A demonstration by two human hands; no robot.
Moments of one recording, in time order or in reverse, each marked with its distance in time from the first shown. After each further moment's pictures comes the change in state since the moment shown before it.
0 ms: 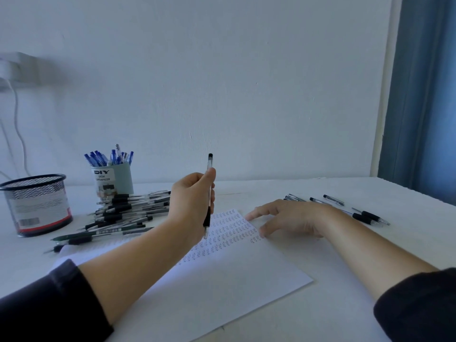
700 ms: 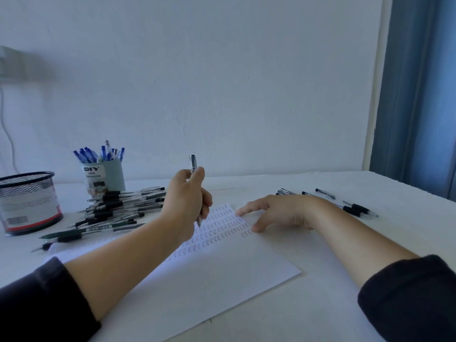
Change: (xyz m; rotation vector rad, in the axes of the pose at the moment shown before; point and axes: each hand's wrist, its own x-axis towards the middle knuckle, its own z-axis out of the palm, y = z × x) left_hand 0.001 -0.003 0.001 0.140 -0.076 0.001; right_hand -0.002 0.000 -0.002 -0.037 -0.052 -0.006
